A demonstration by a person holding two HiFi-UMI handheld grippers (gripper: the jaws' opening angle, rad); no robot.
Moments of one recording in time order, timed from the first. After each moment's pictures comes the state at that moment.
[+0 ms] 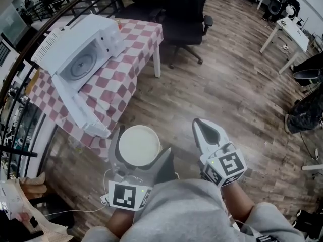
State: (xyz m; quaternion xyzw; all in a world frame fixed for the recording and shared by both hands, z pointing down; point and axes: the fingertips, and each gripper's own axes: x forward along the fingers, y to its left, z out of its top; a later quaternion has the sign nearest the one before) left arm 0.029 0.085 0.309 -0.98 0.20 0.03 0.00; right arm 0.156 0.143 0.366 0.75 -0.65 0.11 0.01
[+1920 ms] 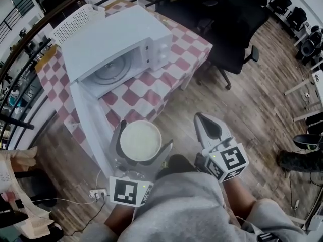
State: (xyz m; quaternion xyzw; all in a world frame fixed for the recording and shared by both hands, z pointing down) left arm 0.036 -0.183 0.316 -0.94 0.34 0.04 -0.02; right arm 0.178 -0.164 0.366 0.65 -0.75 0.11 0.07
